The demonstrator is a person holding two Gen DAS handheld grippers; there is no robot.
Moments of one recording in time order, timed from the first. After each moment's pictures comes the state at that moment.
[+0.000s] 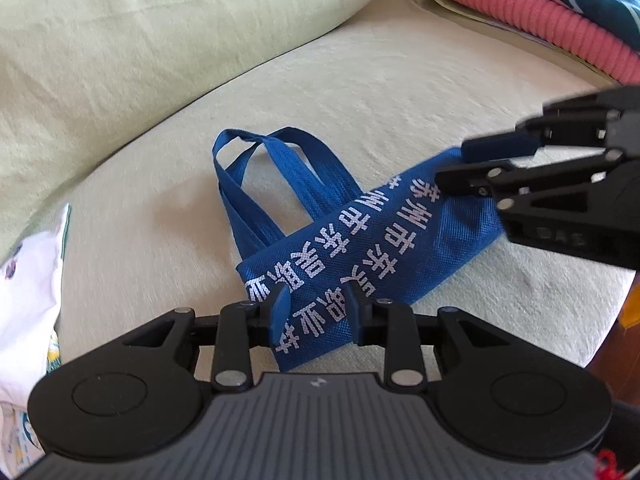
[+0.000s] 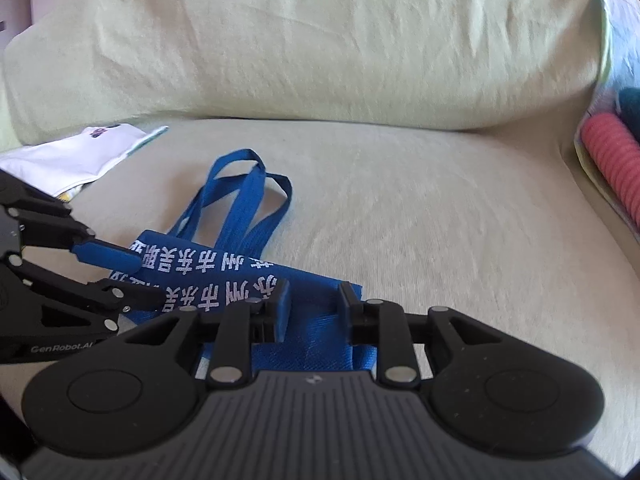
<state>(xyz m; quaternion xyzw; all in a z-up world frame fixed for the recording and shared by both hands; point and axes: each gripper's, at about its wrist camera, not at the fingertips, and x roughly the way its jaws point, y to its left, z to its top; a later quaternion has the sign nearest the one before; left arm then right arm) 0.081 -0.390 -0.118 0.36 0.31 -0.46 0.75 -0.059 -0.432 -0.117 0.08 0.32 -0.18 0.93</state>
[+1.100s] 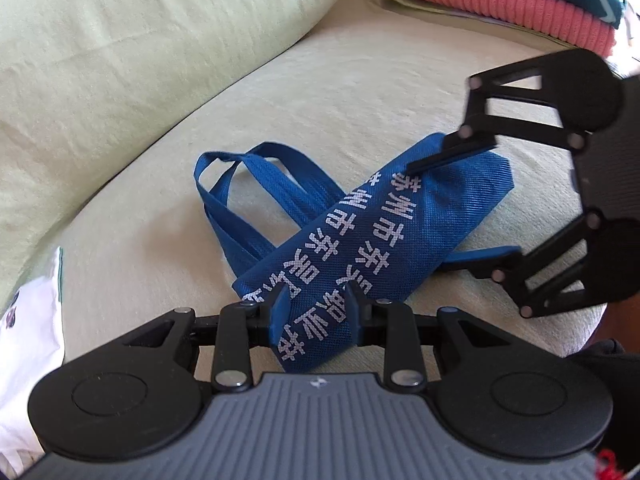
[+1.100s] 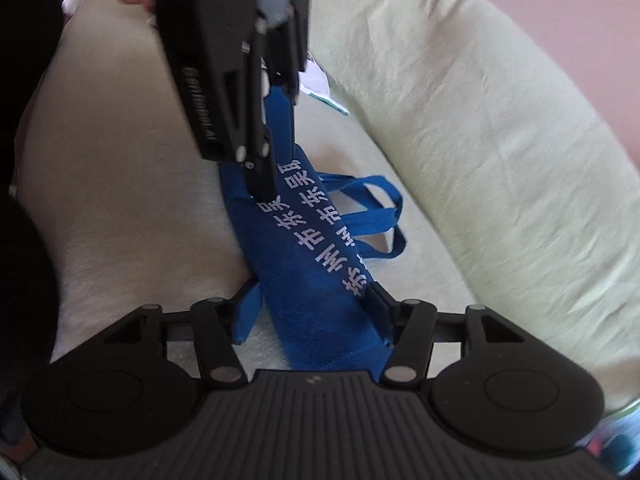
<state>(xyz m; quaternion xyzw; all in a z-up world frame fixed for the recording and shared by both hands) 0.078 -0.385 -0.118 0.40 0.24 -0.52 0.72 -0.059 -0.387 -0.156 -0.31 0.32 0.03 0.89</state>
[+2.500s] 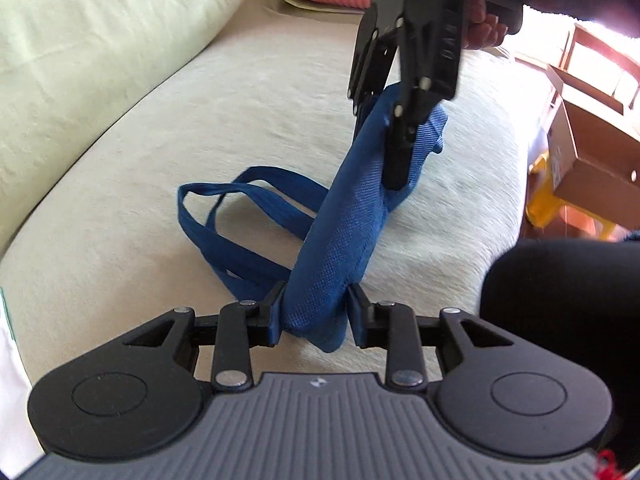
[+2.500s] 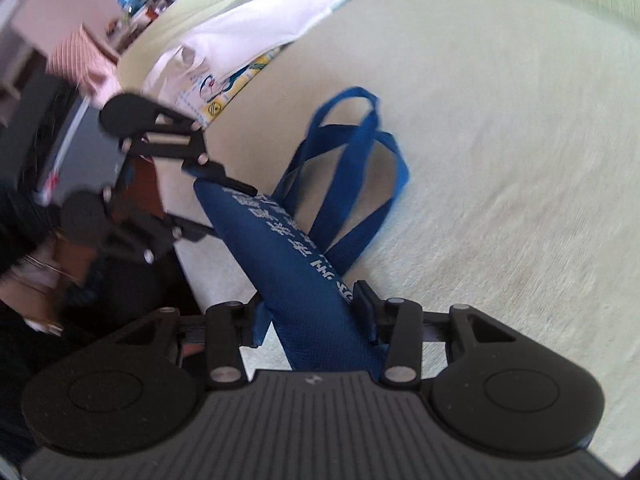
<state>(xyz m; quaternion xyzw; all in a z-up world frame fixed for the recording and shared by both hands) 0.138 -0.358 -0.091 0.39 0.28 -0.64 0.60 0.037 -0.539 -0.132 0.24 0.55 0.25 0.76</state>
